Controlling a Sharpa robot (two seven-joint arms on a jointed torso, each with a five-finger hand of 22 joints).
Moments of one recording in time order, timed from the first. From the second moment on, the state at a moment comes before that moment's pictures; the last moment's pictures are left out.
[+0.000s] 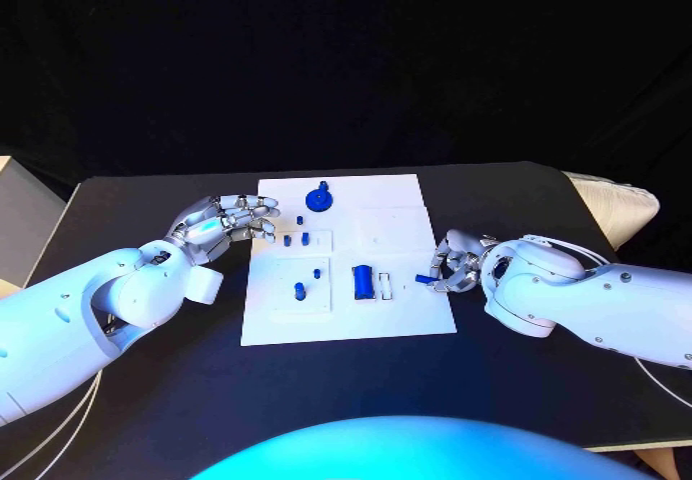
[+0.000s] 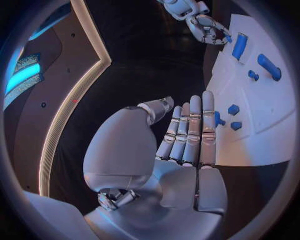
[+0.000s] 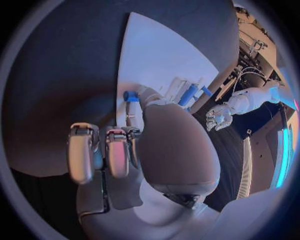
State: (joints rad) left arm 0.79 -0.91 0.37 1.49 -0.23 -0.01 0.22; left_hand 1.34 -0.15 0.63 0.03 0.05 0.84 0.21 0.23 0.36 0.88 0.16 0.44 0.09 0.91 0.09 0.68 0.42 0.17 0.94 0.18 0.54 0.73; right arm 1.12 -0.97 -0.14 1.72 -1.33 -0.31 -0.62; right_hand 1.47 -0.18 0.24 0.29 0.32 1.03 0.08 0.26 0.71 1.47 -0.01 1.56 1.31 1.47 -0.07 1.57 1.31 0.04 1.46 0.03 1.46 1.31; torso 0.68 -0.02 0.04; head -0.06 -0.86
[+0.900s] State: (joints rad) left arm 0.79 -0.91 0.37 1.49 -0.23 -0.01 0.22; left_hand 1.34 -0.15 0.64 0.02 0.05 0.84 0.21 0.23 0.36 0.88 0.16 0.44 0.09 0.91 0.09 0.68 0.42 0.17 0.94 0.18 0.54 0.73; right arm 1.12 -0.97 -0.15 1.80 -1.23 -0.39 -0.61; right_hand 1.34 -0.23 0.40 0.28 0.46 1.06 0.07 0.25 0.62 1.47 -0.01 1.56 1.31 1.47 -0.07 1.57 1.31 0.04 1.46 0.03 1.46 1.31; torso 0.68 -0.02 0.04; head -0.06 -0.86
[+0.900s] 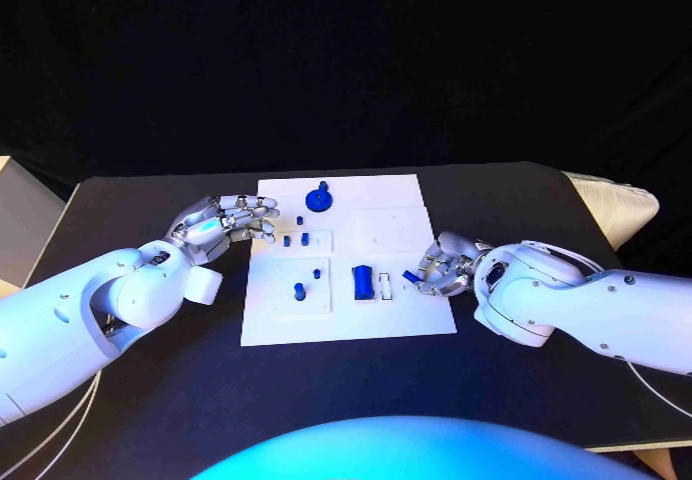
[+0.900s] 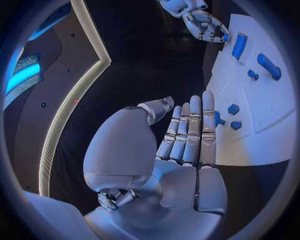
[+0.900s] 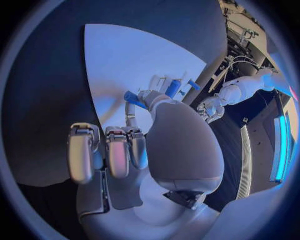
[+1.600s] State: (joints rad) left arm 0.79 -0.91 0.37 1.49 -0.23 -0.01 0.22; left_hand 1.34 -0.15 0.64 0.02 0.05 0.84 0.21 0.23 0.36 0.88 0.16 0.44 0.09 0.91 0.09 0.68 0.42 0.17 0.94 0.18 0.54 0.73; right arm 1.12 -0.89 -0.15 1.76 -1.17 -0.40 -0.63; right_hand 1.28 -0.23 0.39 0.29 0.43 1.07 0.07 0.25 0.61 1.47 -0.01 1.56 1.31 1.47 -0.07 1.57 1.31 0.04 1.46 0.03 1.46 1.31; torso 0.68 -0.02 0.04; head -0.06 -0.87
